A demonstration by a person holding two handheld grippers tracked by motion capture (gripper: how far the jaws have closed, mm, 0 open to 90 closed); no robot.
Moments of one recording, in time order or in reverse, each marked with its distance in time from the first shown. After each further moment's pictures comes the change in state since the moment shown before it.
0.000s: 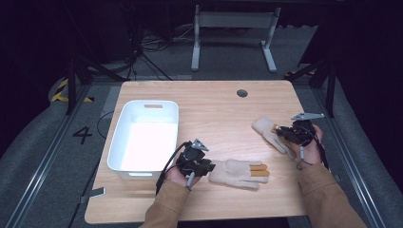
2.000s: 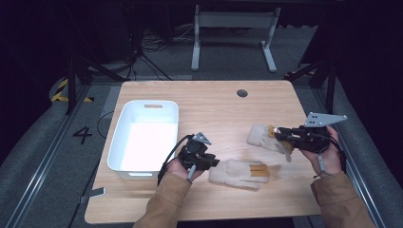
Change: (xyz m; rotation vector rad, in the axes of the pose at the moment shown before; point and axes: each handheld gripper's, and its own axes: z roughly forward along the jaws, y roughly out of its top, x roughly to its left) left arm 0.003 0.021 -0.008 -0.017 -0.074 0.048; right arm 0.055 0.031 -0.093 -0.184 0.295 -0.252
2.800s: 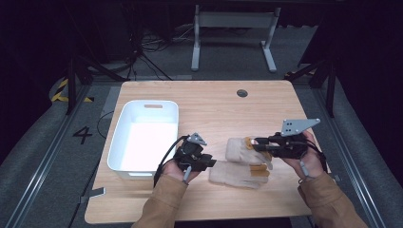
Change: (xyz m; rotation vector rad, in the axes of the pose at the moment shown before) left arm 0.001 -0.008 -0.011 -0.021 0.011 -0.009; right arm 0.043 0.017 0.041 0.014 0.223 -0.108
